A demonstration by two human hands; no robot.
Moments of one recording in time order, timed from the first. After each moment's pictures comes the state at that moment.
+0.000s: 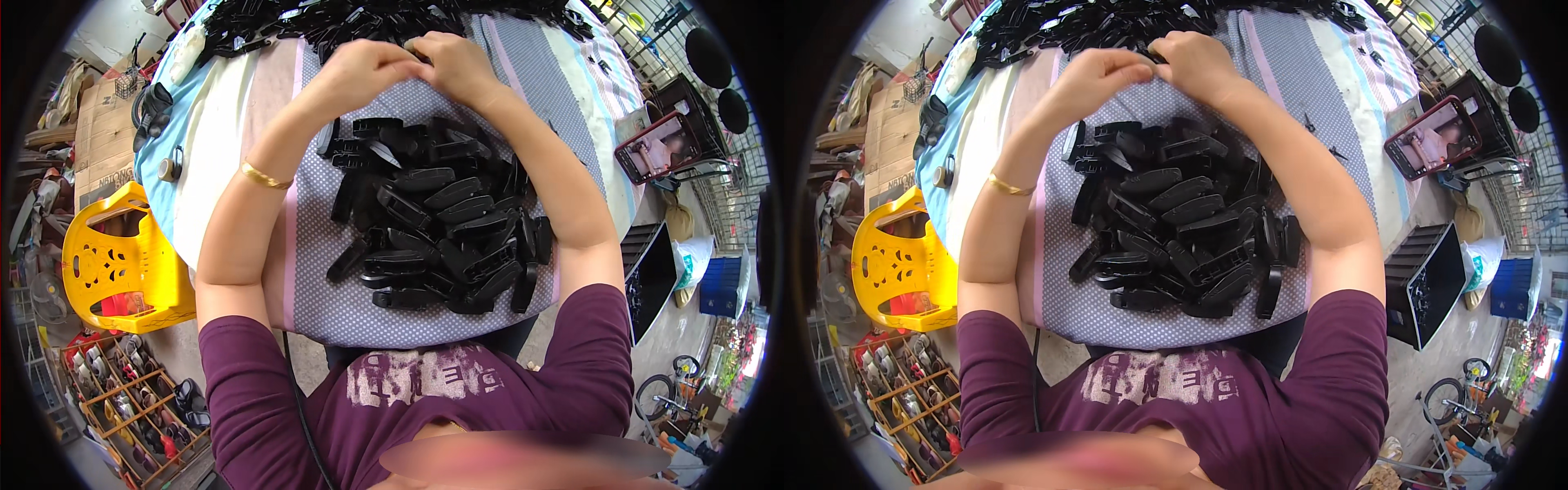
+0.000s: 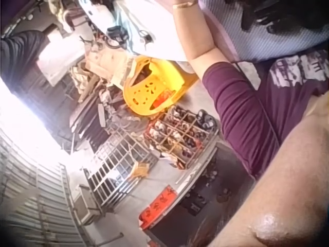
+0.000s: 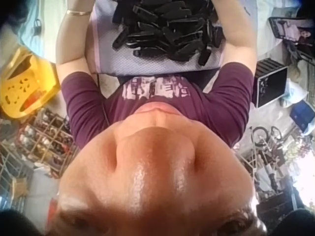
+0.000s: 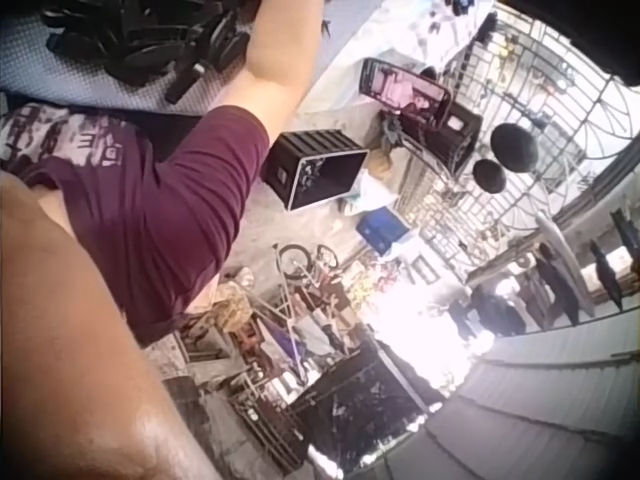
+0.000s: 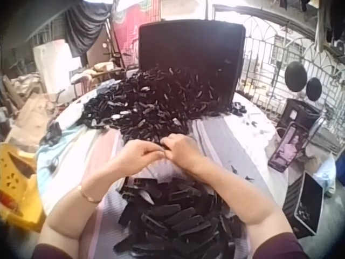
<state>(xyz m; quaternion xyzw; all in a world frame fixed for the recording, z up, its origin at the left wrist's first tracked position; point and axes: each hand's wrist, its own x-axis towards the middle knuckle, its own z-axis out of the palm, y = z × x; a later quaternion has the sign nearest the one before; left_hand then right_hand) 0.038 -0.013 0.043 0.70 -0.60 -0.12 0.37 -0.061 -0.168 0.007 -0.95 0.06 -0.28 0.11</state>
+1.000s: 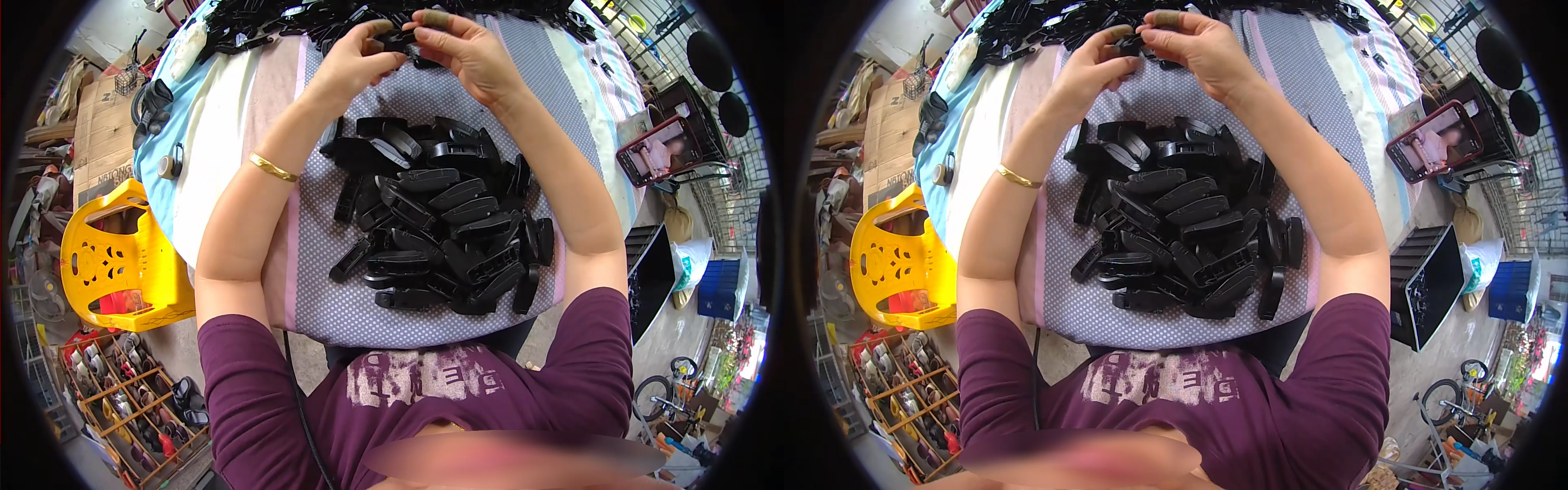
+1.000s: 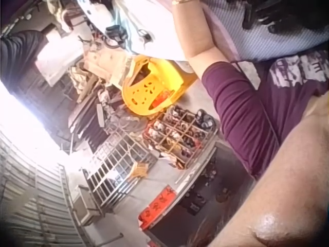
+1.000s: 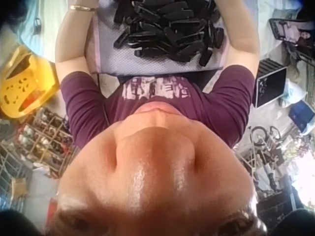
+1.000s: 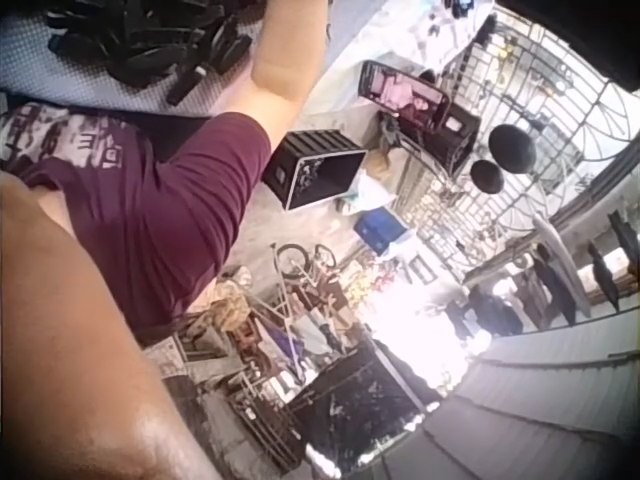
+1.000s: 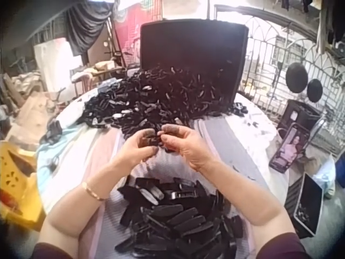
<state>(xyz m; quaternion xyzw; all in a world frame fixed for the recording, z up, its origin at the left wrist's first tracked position) 0.058 -0.018 0.020 0.62 -0.45 -0.25 0.59 -0.058 -0.157 0.017 -0.58 0.02 -0.28 0.76</state>
